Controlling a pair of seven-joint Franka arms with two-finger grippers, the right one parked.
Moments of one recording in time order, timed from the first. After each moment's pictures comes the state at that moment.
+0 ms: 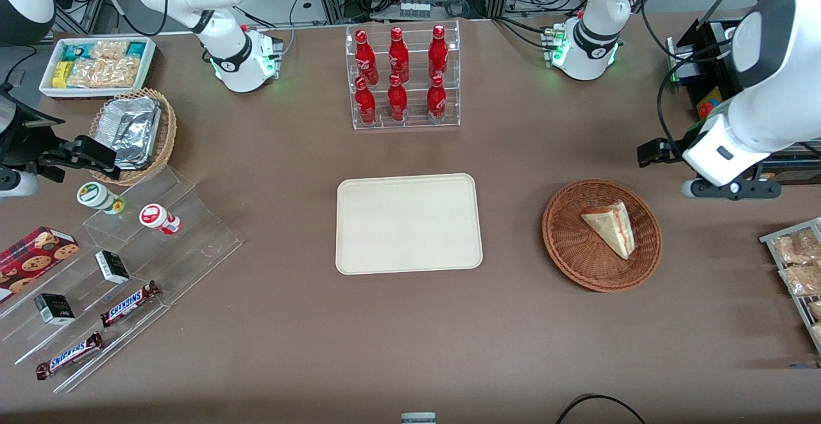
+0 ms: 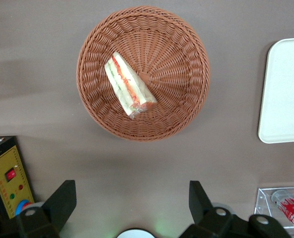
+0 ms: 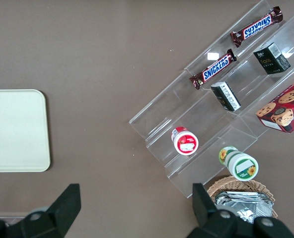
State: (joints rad) arm -0.04 0.06 -0.06 -1.75 -0.01 1.62 -0.06
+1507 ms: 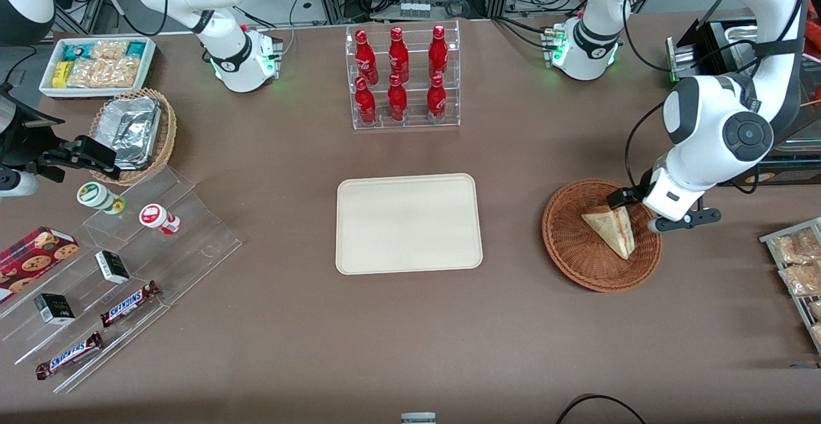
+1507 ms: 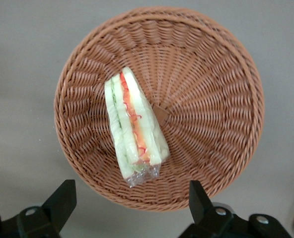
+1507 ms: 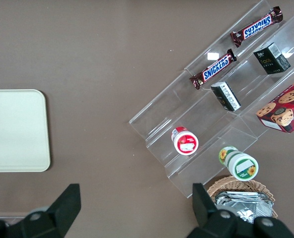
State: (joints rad) arm -0.02 0.11 -0.05 -2.14 -0.01 2.20 -0.34
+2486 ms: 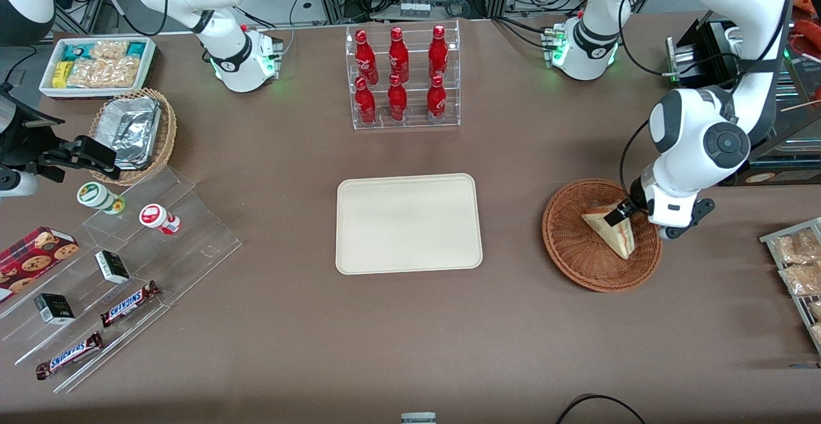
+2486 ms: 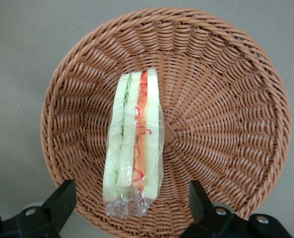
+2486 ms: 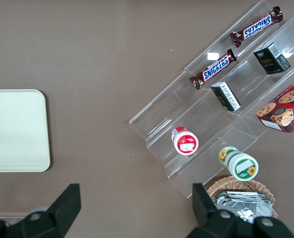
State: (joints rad) arm -0.02 0.19 -0.06 -2.20 -0.01 2.34 -0.67
